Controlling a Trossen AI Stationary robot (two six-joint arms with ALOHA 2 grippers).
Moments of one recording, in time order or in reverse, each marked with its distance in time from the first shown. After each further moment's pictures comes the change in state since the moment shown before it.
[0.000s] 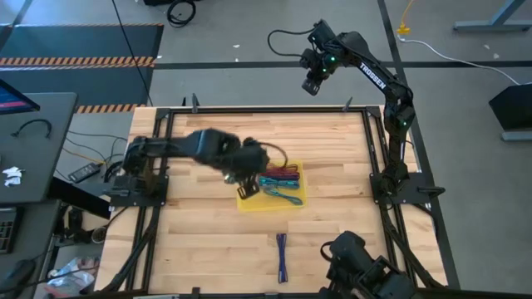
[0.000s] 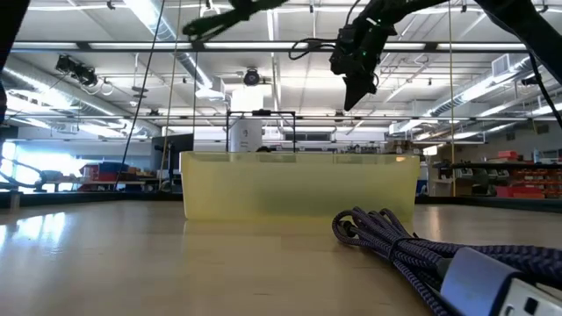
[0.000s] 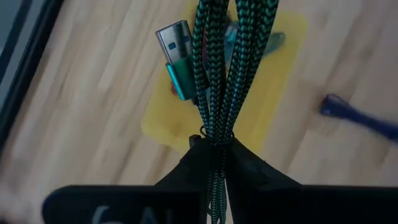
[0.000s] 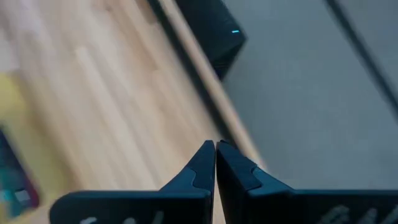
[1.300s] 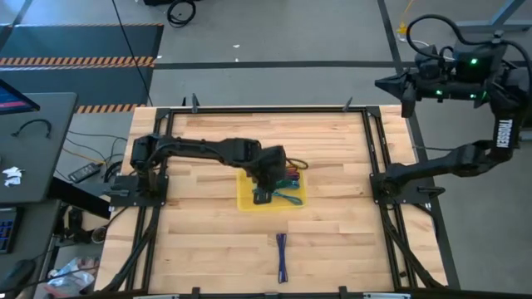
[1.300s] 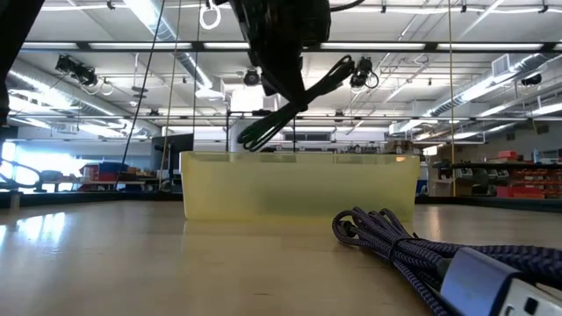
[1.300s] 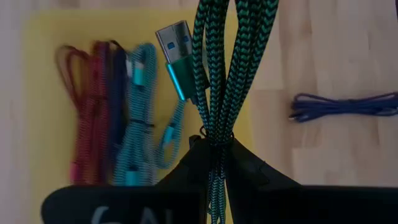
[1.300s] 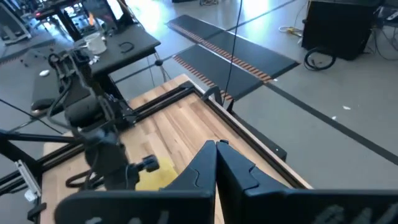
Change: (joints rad) left arm 0.147 0.050 -0.509 0.720 0.430 0.496; right arm 0.336 -0.809 0.001 -0.070 0.054 0.514
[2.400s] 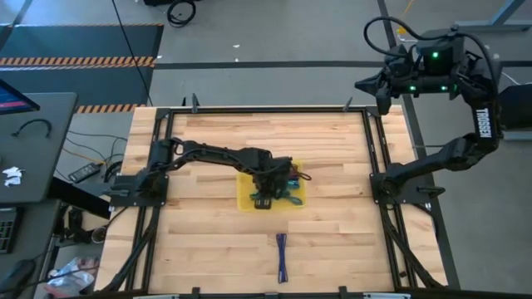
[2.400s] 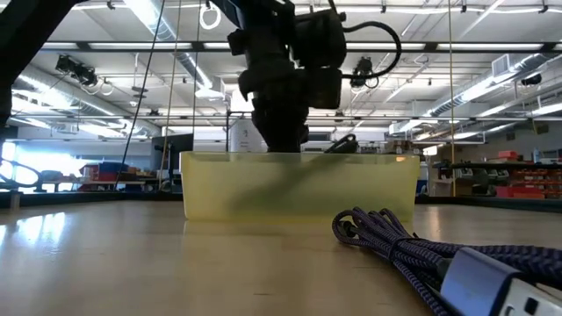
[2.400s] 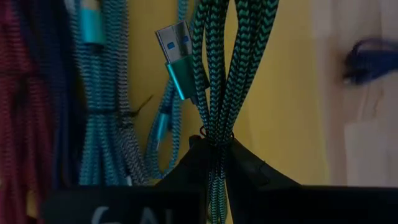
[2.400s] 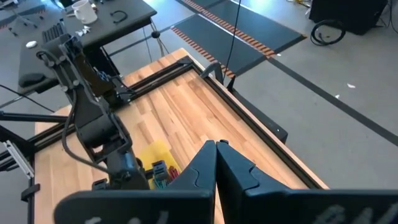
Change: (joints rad) left arm -0.002 0.190 -0.022 0.024 0.060 0.120; right arm 0.000 0.109 -0.001 -0.012 -0.020 -0.027
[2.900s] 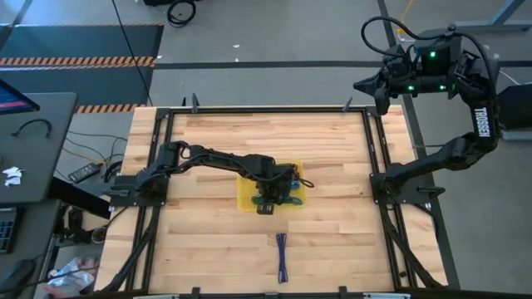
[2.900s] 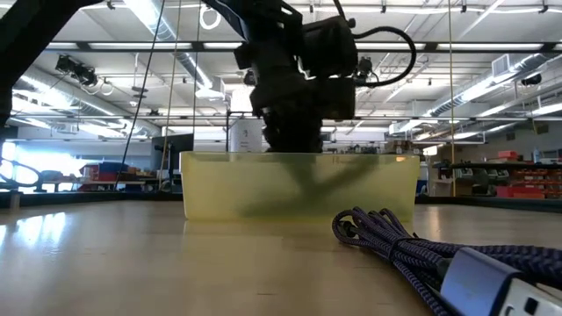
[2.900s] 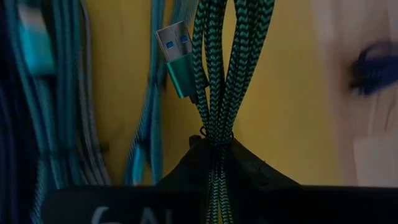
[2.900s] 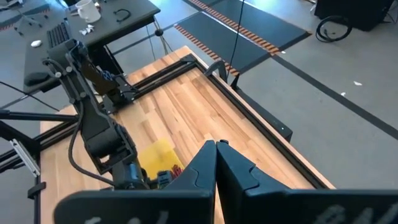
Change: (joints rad) left arm -0.021 0.063 -0.001 0.082 0.016 0.013; right arm 0.000 0.009 0.000 0.001 -0.015 0.007
